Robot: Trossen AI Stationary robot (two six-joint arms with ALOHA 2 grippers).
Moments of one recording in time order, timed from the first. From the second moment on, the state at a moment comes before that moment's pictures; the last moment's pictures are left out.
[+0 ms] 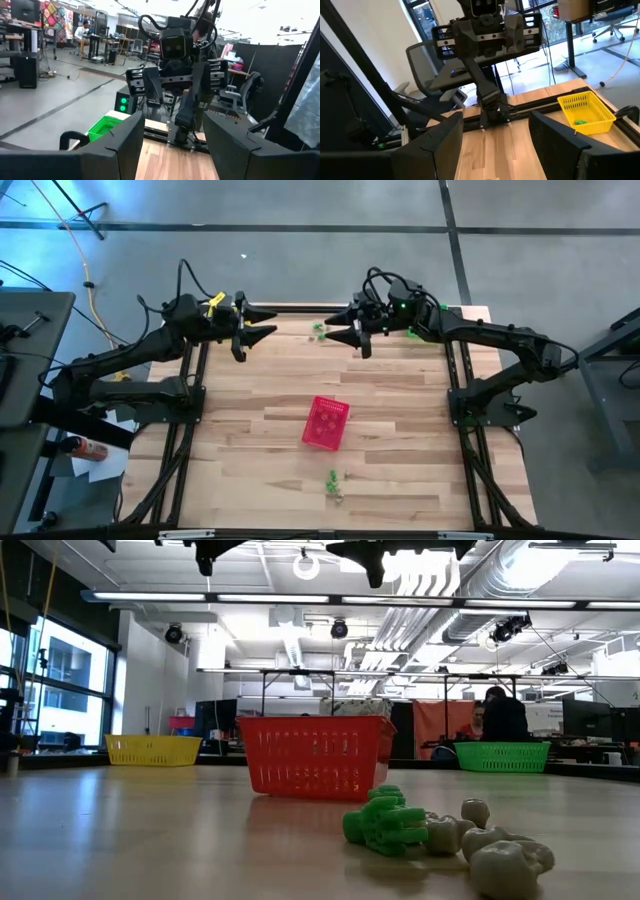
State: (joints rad) left arm 0.46 0.87 0.78 0.19 0.32 -0.22; right arm -0.35 1.40 1.20 0.10 -0.46 0.26
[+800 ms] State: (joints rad) left arm 0.43 0.88 0.78 0.18 0.22 -0.52; right arm 0.29 1.49 1.20 -0.40 -0.23 0.87
